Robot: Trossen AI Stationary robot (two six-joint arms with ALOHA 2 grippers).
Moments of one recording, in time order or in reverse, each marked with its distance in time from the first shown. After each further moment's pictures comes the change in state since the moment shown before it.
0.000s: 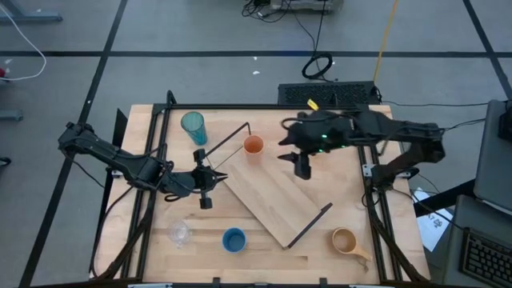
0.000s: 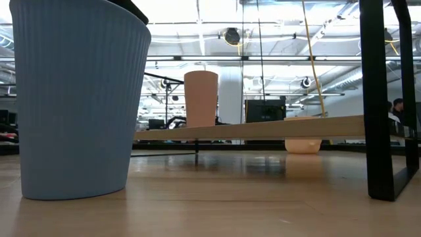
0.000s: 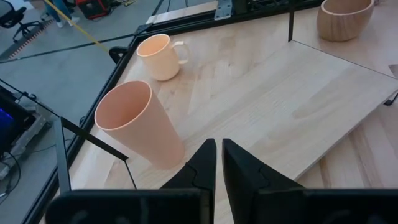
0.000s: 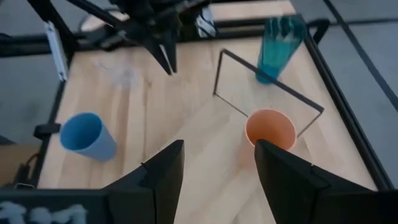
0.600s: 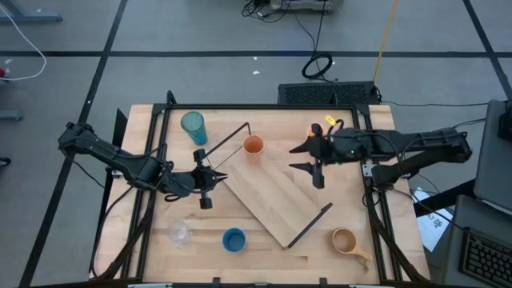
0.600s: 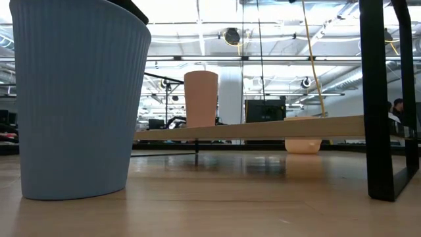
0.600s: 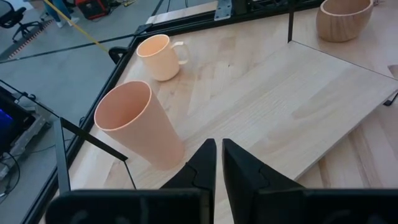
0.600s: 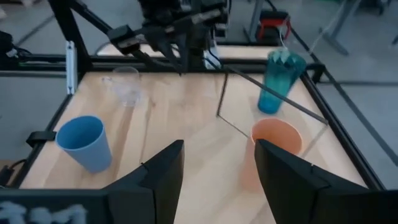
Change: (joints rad) left arm 0.000 0.000 0.000 0.001 0.001 0.000; right arm 0.061 -0.345 -0.604 0.506 0.048 -0.085
